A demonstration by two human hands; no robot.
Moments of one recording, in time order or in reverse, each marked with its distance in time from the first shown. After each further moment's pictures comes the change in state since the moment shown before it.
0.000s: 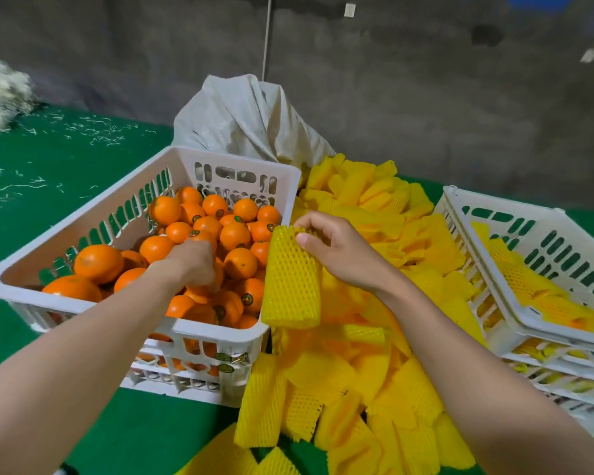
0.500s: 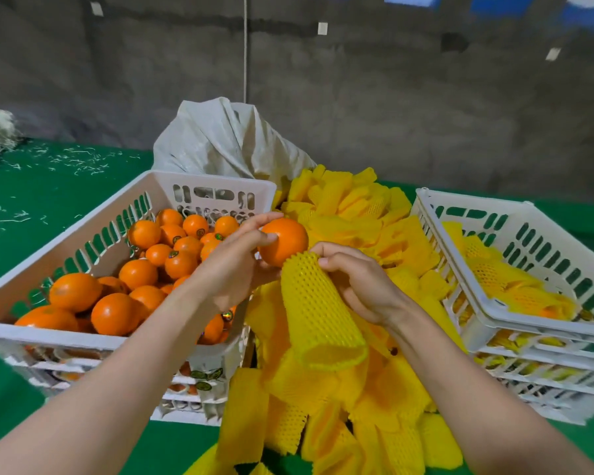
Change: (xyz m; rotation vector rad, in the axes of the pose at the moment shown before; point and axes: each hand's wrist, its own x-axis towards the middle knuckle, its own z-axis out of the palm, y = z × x) left_hand -0.083 0.116 -0.029 -1.583 -0.258 0.405; right_hand -0.050 0.009 -0.026 0.725 0.040 0.267
